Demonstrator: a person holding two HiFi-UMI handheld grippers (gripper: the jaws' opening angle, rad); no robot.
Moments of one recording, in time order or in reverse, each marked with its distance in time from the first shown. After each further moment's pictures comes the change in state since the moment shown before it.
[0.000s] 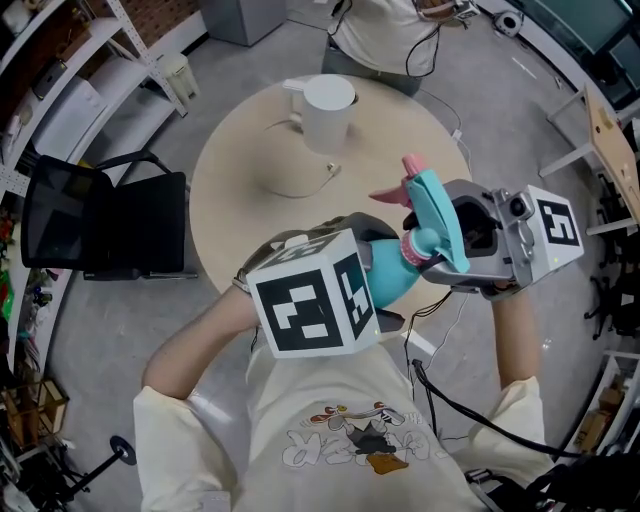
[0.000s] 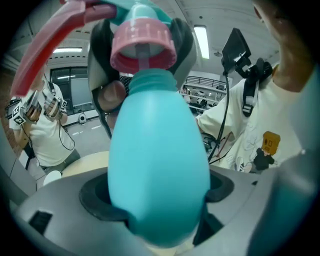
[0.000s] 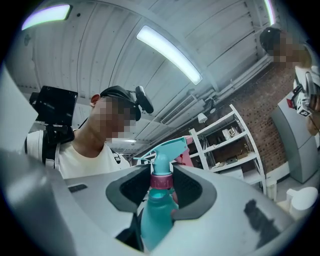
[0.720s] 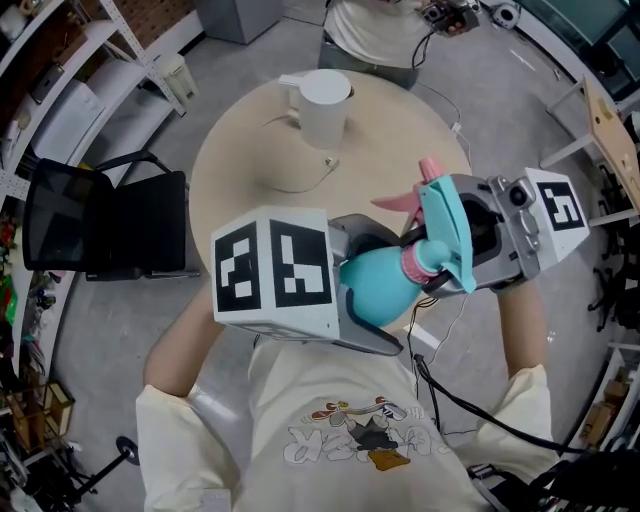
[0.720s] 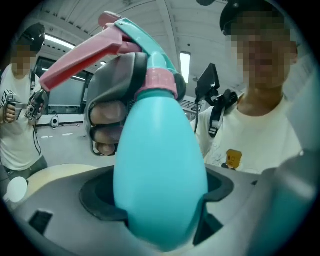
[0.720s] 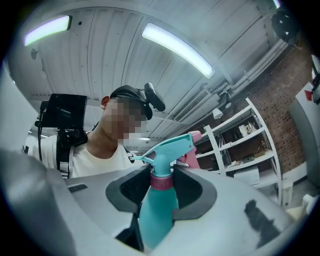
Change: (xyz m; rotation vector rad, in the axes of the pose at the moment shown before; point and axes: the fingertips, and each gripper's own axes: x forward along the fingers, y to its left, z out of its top) left arm -0.024 -0.042 0.028 0.015 -0.212 -0.310; right arm 0.007 0.028 0.004 -0.015 0.031 0.181
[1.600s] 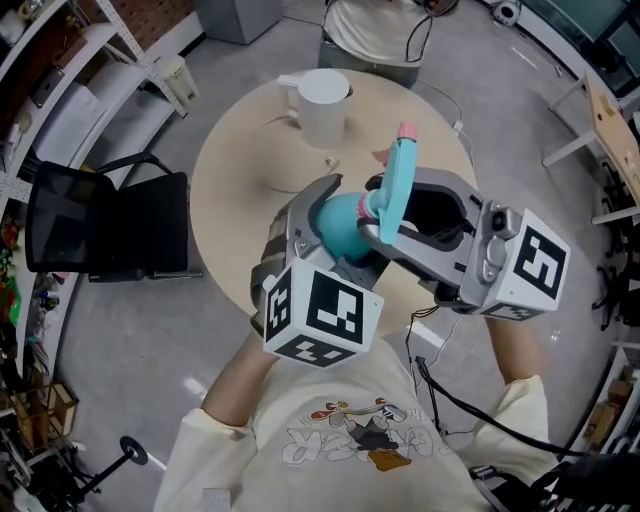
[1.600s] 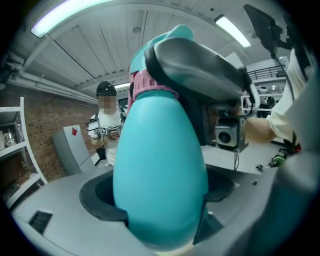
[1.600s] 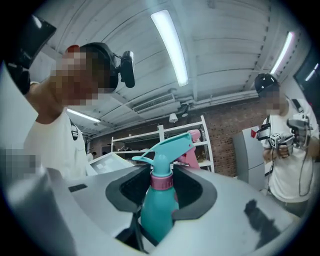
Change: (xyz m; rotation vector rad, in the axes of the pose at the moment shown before) left arm -0.060 0.117 -0.035 -0.064 -0.018 1.114; right arm -0.006 -0.073 -0.025 -0.135 0.089 -0.670
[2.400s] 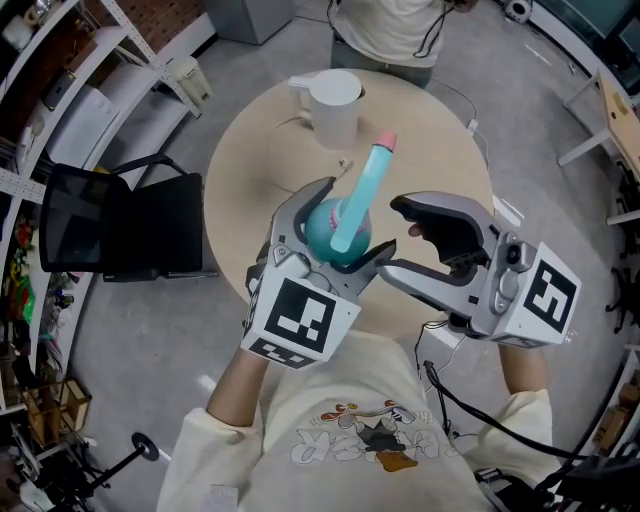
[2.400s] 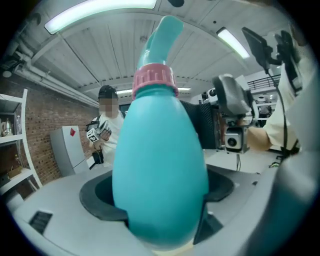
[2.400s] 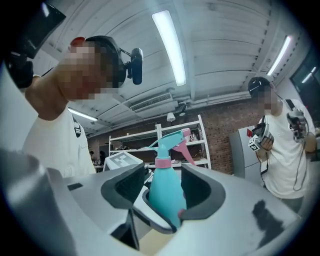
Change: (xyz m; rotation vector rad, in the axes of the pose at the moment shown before) left arm -0.018 0.016 0.000 -0.046 -0.108 -0.048; right arm -0.011 0.015 -0.006 0.022 0.007 -0.036
